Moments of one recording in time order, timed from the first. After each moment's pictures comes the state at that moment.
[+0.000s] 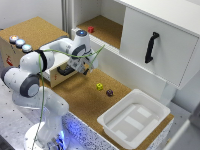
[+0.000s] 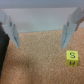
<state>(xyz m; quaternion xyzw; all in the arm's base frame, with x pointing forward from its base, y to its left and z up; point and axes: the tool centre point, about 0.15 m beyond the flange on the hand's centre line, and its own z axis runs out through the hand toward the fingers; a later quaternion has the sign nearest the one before) 0.359 0.054 0.357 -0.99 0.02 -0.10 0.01</state>
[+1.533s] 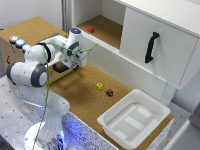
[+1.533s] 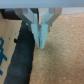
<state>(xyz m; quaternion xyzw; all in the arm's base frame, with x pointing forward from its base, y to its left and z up) 0.350 0.205 0.329 -1.00 -0.05 -0.05 0.07</state>
